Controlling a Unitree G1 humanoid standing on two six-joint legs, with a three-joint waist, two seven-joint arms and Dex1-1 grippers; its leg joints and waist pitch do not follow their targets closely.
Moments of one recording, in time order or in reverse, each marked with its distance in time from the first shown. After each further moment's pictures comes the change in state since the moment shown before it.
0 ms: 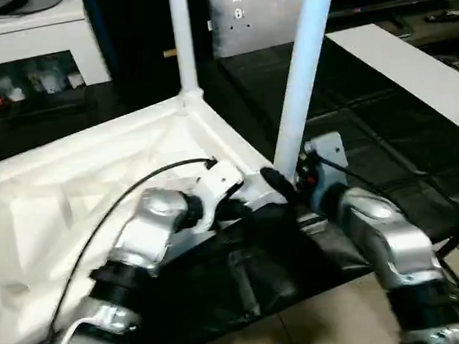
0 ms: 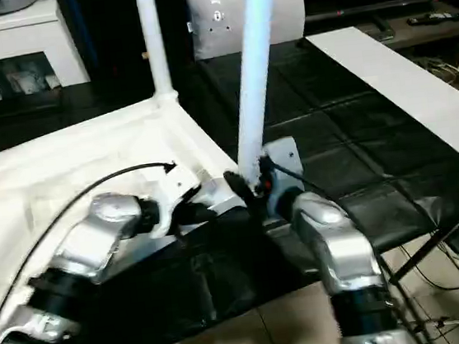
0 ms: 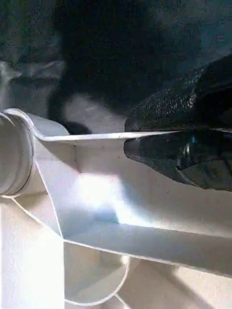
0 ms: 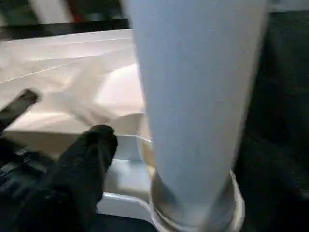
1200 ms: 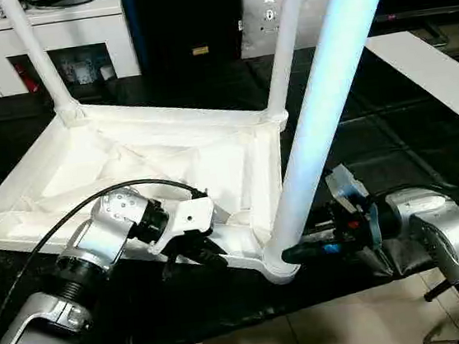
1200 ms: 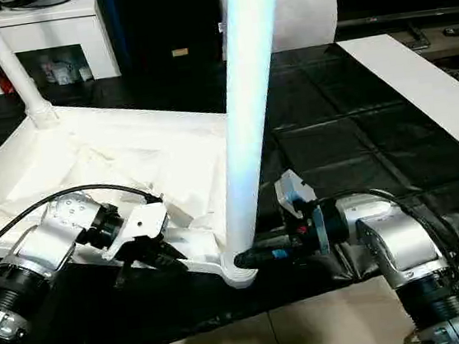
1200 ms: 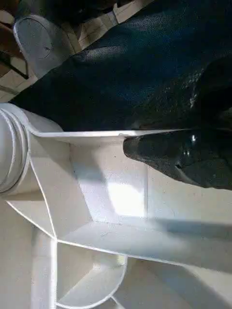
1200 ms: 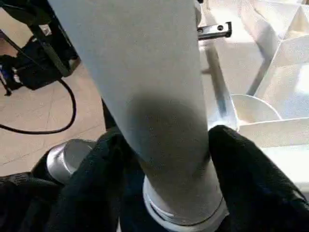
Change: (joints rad) left arm -0.033 0.205 -0.109 0.132 -0.050 -0.435 -0.509; right arm -0.022 -0.373 0.177 0.032 0.177 -0.039 0.809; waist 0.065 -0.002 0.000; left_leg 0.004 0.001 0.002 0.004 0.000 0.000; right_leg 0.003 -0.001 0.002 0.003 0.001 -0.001
